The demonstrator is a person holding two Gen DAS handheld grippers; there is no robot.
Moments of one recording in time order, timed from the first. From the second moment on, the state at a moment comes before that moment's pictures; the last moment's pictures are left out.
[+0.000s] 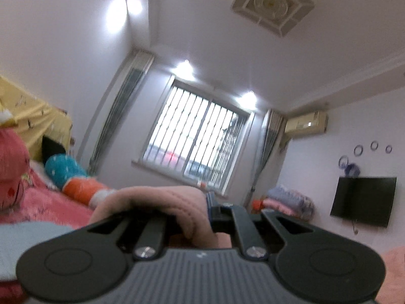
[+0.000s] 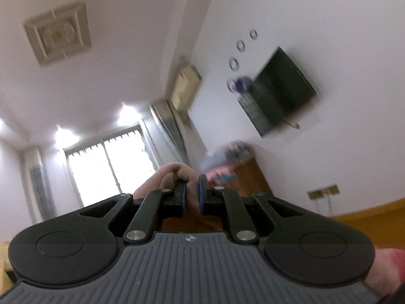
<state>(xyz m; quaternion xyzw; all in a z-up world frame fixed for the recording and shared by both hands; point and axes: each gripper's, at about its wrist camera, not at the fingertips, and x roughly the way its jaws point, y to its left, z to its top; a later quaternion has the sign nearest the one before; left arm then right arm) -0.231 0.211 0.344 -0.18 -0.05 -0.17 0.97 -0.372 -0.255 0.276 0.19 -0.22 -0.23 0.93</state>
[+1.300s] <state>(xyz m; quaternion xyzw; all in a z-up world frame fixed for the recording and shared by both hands) 0.083 0.128 0.086 -0.06 0.27 -0.05 0.96 0.018 -0.320 0.096 0.06 0.19 -0.26 0.94</state>
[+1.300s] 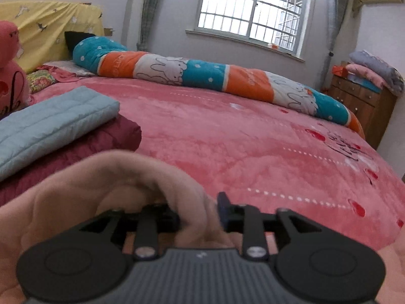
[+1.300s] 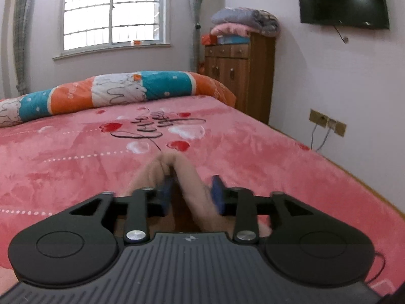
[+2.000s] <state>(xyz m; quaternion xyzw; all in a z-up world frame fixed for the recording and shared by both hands) -0.041 0.121 0.116 -0.03 0.27 -0.09 0.96 -0.072 -0.248 0.045 0.14 0.20 -0.30 0.92</state>
